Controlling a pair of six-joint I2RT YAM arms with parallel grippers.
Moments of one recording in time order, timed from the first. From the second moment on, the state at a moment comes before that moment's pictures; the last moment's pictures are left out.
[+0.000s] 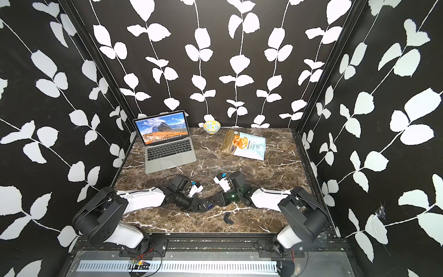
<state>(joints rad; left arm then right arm) -0.64 1.48 0.54 -0.18 0.81 -0.52 0.73 1.53 0.59 0.17 -0.71 0.39</state>
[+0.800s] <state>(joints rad) -0.63 1.49 0.54 -0.18 0.83 -0.52 0.73 1.63 0.63 0.23 -0.74 0.38</state>
